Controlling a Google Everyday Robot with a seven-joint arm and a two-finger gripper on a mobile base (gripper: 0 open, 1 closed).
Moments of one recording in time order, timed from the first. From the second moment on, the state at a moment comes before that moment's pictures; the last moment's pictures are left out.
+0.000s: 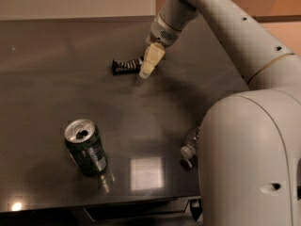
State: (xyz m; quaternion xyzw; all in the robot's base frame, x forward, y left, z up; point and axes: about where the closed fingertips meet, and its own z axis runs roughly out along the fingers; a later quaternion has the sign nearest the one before) arm 0.704 0.005 0.862 -0.65 0.71 0.16 0.22
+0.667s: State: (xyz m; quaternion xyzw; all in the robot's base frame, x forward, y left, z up) arm 0.711 0.016 0.841 -0.61 0.74 0.16 0.22
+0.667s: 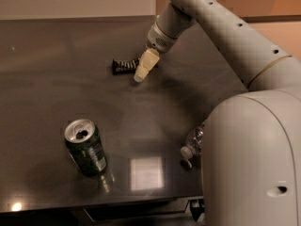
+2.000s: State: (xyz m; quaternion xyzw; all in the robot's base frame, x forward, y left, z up) arm 0.717 0.036 0.829 -0.60 0.76 0.17 0.20
